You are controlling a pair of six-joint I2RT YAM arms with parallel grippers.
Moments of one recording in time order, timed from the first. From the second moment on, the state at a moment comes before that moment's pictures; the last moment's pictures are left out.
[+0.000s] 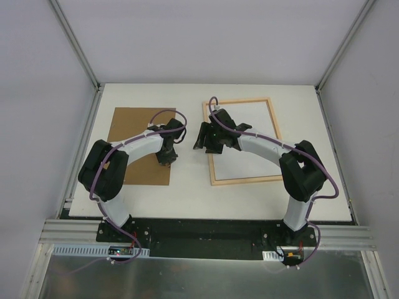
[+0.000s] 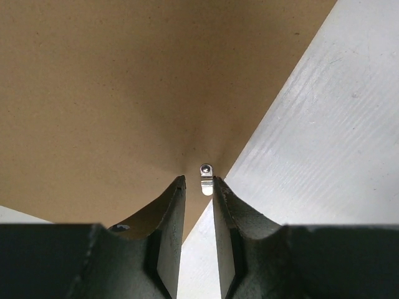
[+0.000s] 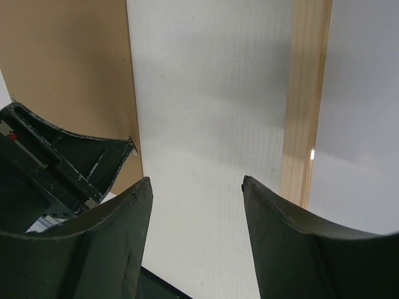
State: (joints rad) left arm -0.53 1.73 1.09 -0.73 -0.30 -0.91; right arm 0.70 1.83 1.29 -0.35 -0.14 0.82
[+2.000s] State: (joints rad) left arm -0.54 1.71 1.04 -0.67 -0.25 -0.90; right arm 0.74 1.88 1.32 -0.34 -0.14 0.82
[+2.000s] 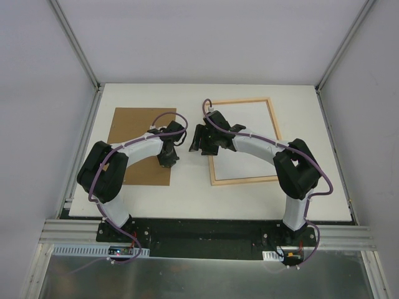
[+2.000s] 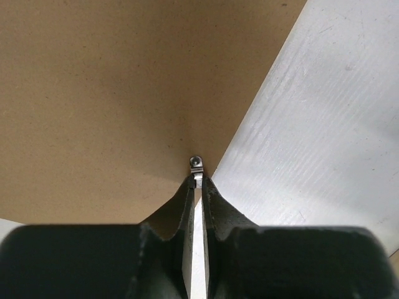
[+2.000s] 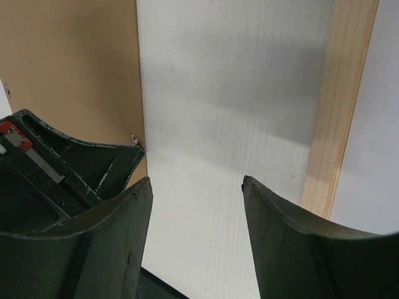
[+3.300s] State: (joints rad) left arm -0.53 1.70 1.07 -0.67 -0.22 -0.83; right arm 0.73 2.05 1.37 -0.18 -0.22 0.90
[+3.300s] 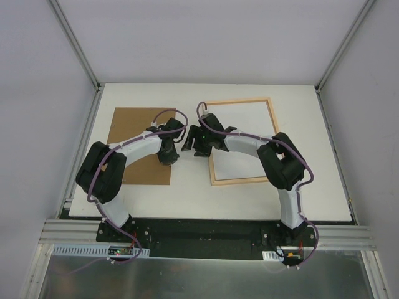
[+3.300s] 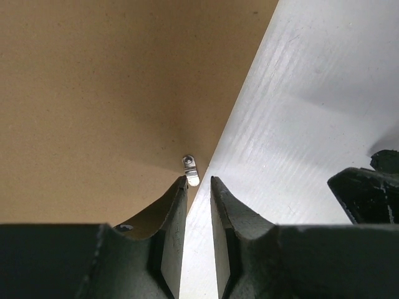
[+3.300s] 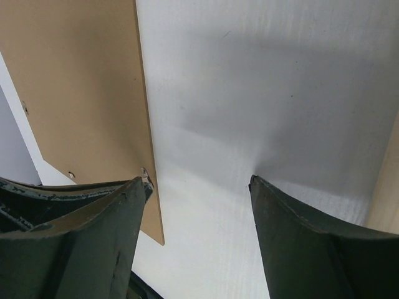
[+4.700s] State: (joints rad) left arm -0.51 1.71 1.06 -0.65 -0.21 -0.83; right arm 0.73 2.02 1.36 -0.19 -0.23 0.90
